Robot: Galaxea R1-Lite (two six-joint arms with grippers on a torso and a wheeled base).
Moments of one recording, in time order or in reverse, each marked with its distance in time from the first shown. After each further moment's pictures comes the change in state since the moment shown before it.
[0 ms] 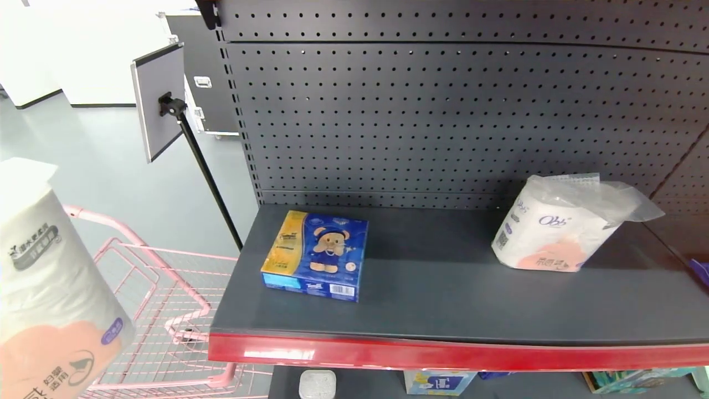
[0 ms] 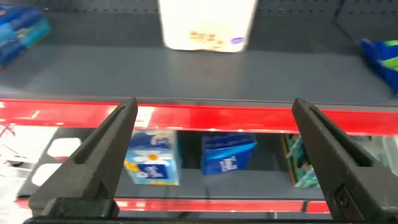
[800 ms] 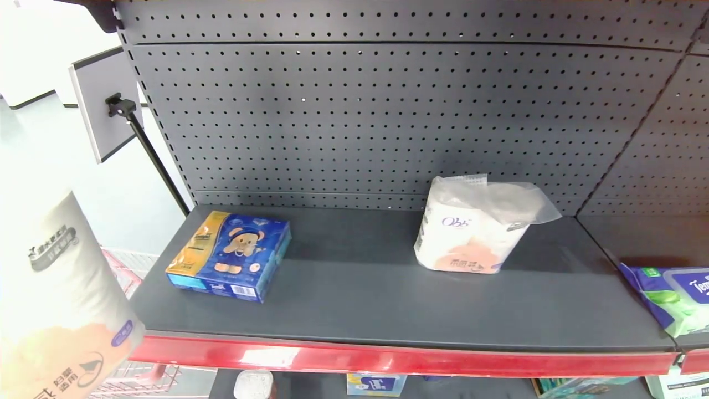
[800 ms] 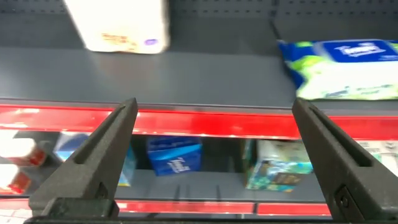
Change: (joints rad) left arm 0.000 0.028 -0.003 -0.007 -0.041 0.023; right arm 0.000 0.000 0.000 0.000 0.003 0.000
